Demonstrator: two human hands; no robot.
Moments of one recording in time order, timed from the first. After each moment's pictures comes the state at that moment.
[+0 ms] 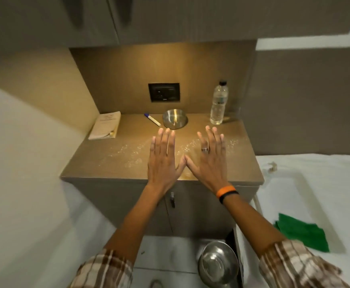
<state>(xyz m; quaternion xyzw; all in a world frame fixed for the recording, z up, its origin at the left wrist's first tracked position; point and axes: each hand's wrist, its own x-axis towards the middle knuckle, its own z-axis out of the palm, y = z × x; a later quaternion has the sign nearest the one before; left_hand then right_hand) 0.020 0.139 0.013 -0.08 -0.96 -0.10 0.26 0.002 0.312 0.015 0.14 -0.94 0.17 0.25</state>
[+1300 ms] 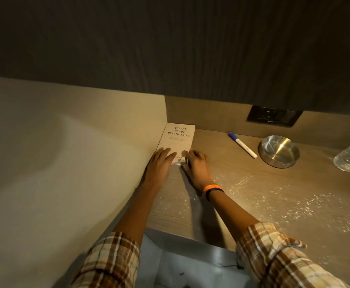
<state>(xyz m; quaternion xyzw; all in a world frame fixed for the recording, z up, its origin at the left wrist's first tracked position) -0.159 -0.254 -0.065 0.00 -0.99 -0.10 0.06 -0.207 -0.089 -0.067 0.25 -0.94 0.24 0.01</state>
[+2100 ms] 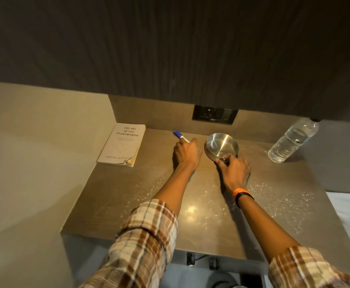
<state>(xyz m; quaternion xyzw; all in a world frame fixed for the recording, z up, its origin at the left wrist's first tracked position) -0.274 0.011 -0.043 0.11 -0.97 -0.20 0.03 -0.237 0.169 -0.054 -0.09 -0.97 0.21 0.08</state>
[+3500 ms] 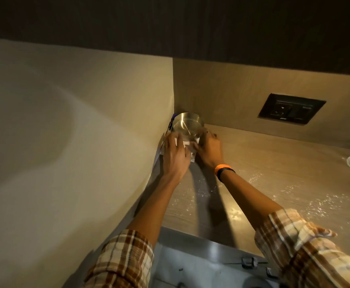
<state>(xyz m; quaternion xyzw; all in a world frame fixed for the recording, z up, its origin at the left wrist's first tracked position) -0.175 -0.214 -0.049 0.11 -0.96 -0.19 0.18 -0.255 -0.098 -0.046 0.16 -0.94 0.31 0.00</state>
